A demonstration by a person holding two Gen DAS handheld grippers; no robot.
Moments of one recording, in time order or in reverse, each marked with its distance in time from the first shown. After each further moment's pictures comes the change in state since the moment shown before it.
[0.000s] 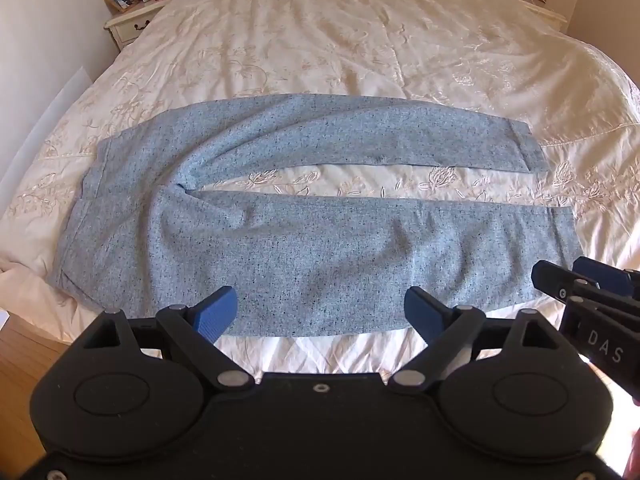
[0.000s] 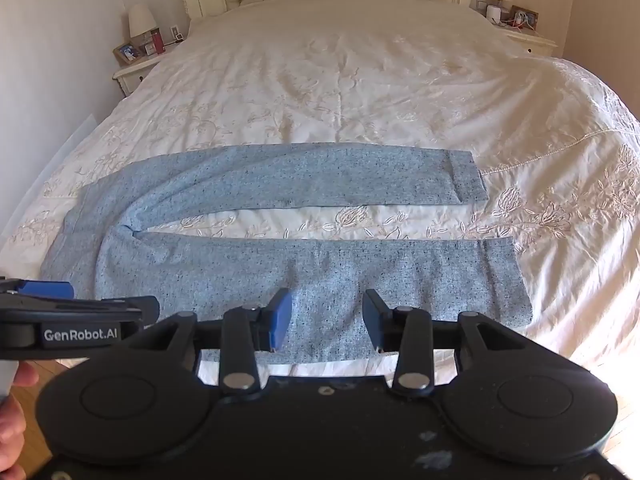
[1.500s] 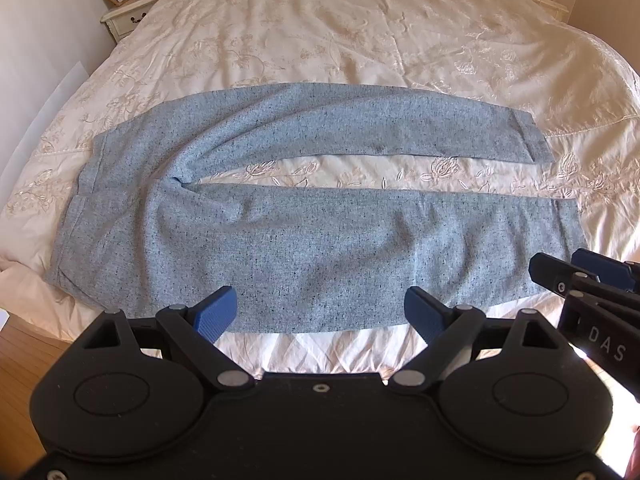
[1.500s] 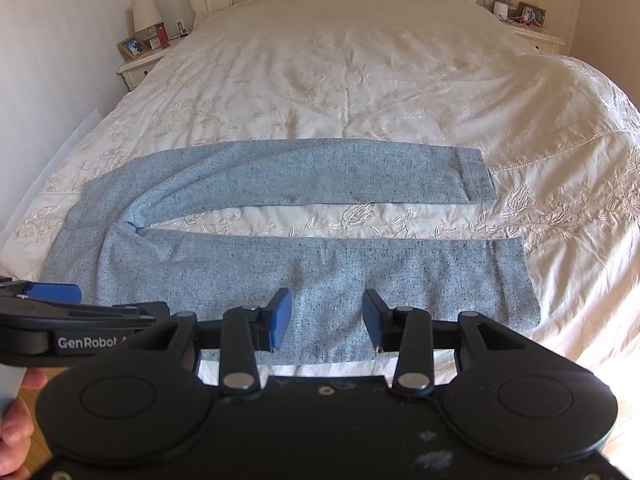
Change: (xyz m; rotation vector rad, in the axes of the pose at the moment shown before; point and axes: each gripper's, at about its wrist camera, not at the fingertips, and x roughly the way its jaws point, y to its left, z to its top) left arm 0.009 -0.005 0.004 0.004 0.035 0.005; right arm 0.003 0.006 -0.003 0.000 0.002 0.005
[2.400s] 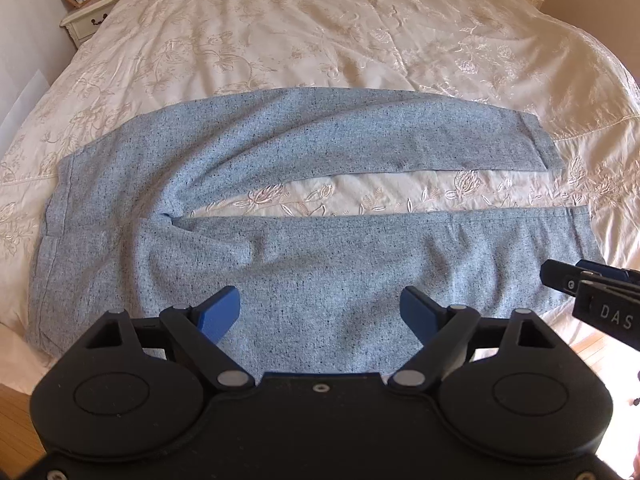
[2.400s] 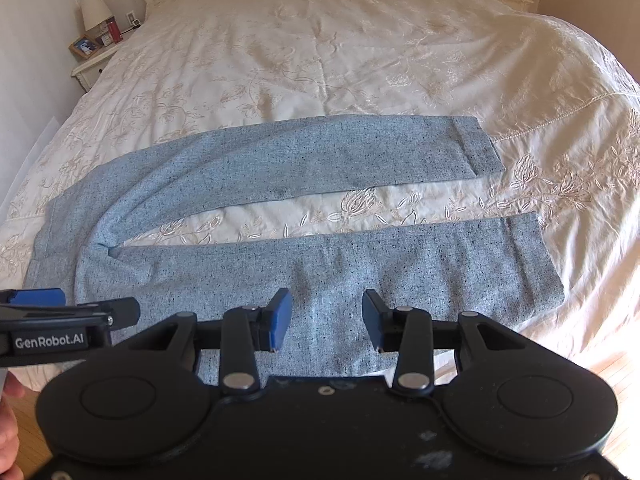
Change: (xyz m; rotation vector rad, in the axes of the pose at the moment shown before) left arm 0.056 0.062 0.055 0.084 0.029 -0.107; right arm 0.076 0.024 0.041 0.169 0.088 -0.069
